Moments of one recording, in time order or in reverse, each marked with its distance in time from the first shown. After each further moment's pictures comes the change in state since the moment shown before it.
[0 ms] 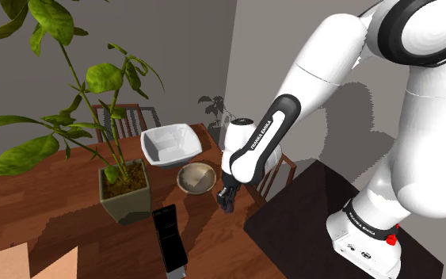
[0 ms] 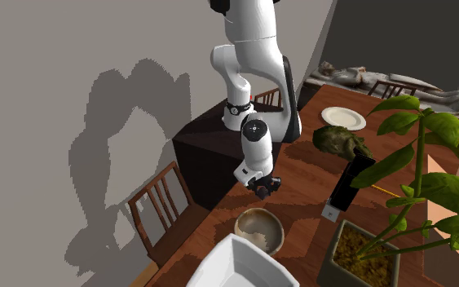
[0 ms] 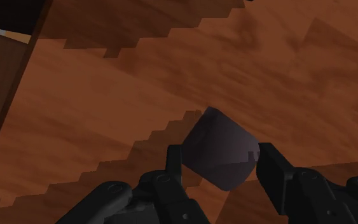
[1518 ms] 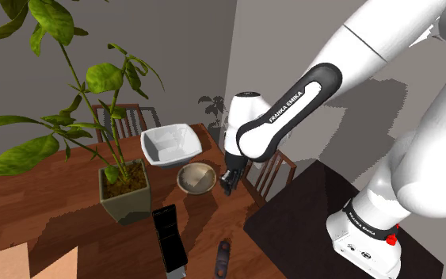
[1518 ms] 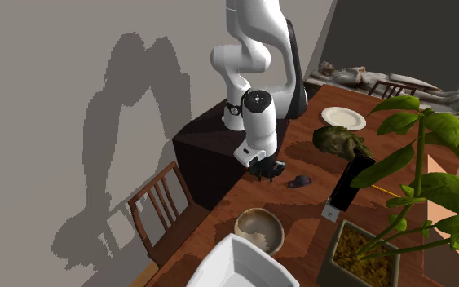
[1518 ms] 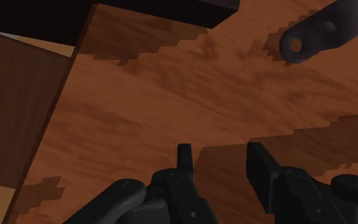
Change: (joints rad) arm -0.010 -0.283 0.007 -0.045 -0.001 -0.236 0.042
